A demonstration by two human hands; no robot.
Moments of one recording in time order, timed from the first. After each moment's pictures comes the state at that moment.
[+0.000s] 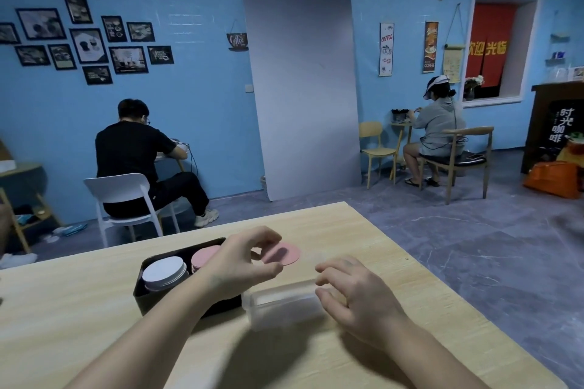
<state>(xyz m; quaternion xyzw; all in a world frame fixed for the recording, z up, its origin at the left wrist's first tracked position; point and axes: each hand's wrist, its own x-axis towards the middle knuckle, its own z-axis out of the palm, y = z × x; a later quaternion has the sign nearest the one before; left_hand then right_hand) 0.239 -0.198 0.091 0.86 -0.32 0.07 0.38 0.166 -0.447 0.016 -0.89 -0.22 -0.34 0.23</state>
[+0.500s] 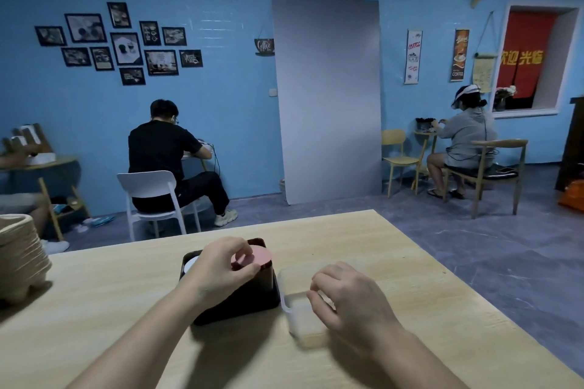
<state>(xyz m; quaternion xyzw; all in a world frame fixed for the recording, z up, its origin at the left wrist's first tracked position) 0.254 -0.099 0.075 0.91 -0.24 0.20 0.26 0.182 -0.372 0.030 -0.90 -0.23 -0.34 0.14</state>
